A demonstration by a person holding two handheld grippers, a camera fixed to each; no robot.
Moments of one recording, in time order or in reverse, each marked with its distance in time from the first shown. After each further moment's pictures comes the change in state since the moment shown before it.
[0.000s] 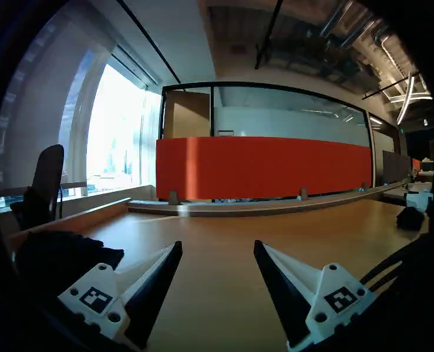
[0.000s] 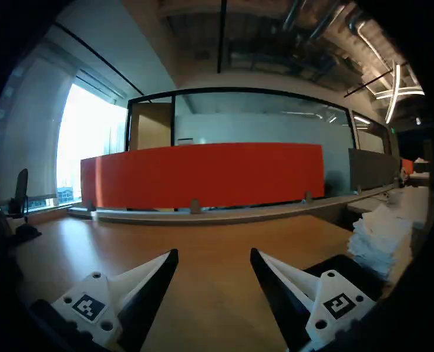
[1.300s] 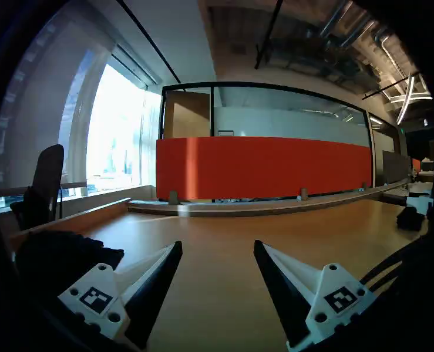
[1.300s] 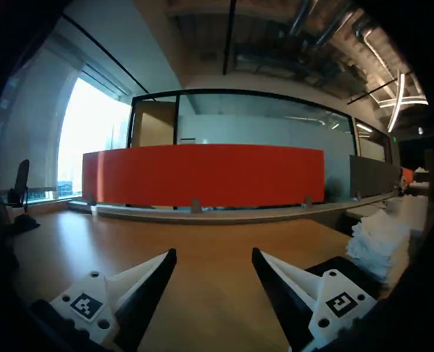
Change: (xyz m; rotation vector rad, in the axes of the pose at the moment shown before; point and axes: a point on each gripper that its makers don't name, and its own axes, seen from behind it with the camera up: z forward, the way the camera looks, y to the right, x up) left arm 0.001 0.000 0.000 0.000 0.000 0.000; right arm -0.002 -0.006 -0.005 -0.001 0.009 -0.044
